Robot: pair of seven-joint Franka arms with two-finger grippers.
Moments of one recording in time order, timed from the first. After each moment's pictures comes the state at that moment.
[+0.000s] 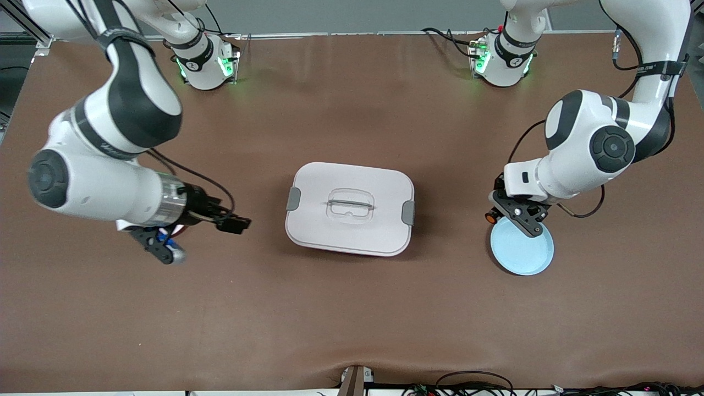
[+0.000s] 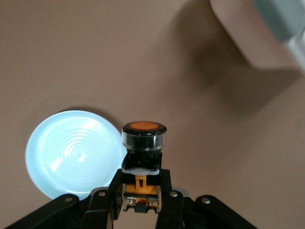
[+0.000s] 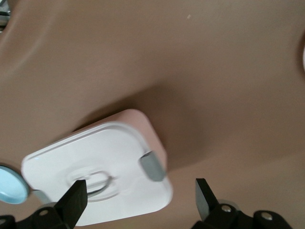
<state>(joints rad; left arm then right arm) 0.20 0.27 -0.46 -1.86 0.06 2.06 0.60 0.08 0.51 0.24 -1.20 0.21 1.62 0.78</state>
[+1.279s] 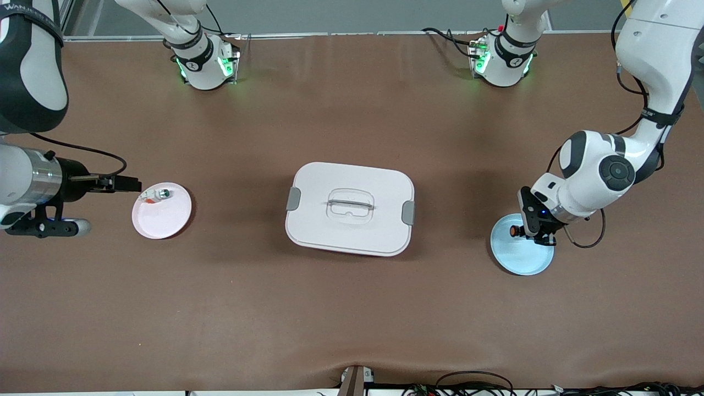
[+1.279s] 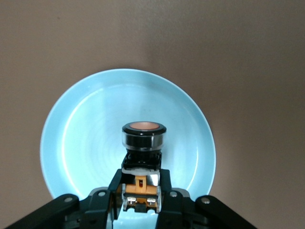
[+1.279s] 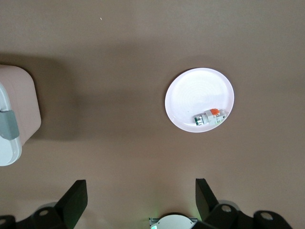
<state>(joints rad) 0.42 0.48 -0.46 -2.07 0.27 2.58 1.36 -0.13 0.40 0.24 -1.20 -0.01 1.29 0.14</state>
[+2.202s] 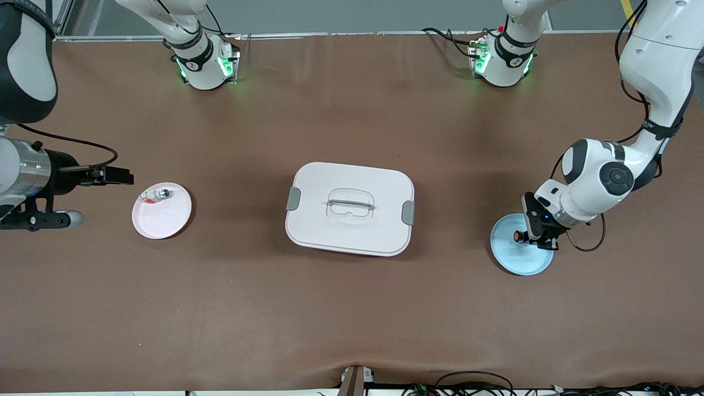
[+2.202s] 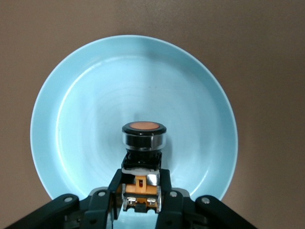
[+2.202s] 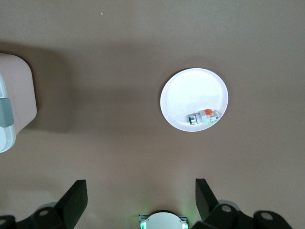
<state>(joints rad) 0.46 0.55 -0.45 -2.06 0.36 2.66 1.36 -0.16 0.38 0.24 -1.20 -0.02 1.28 0.05</state>
